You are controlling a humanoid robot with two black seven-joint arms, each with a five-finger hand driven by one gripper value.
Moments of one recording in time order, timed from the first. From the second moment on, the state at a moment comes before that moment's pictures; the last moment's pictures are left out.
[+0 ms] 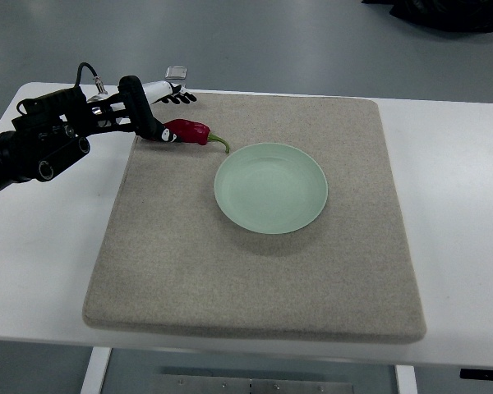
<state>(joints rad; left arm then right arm) -1.15 0.30 0.05 -0.47 1.00 0.00 -0.38 0.04 0.00 0.16 0.13 -0.17 -0.05 0.10</state>
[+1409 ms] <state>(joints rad) -1.15 0.27 0.10 -0.42 1.02 0.00 -0.38 0.04 0.00 0.16 0.13 -0.17 -0.05 0.10</state>
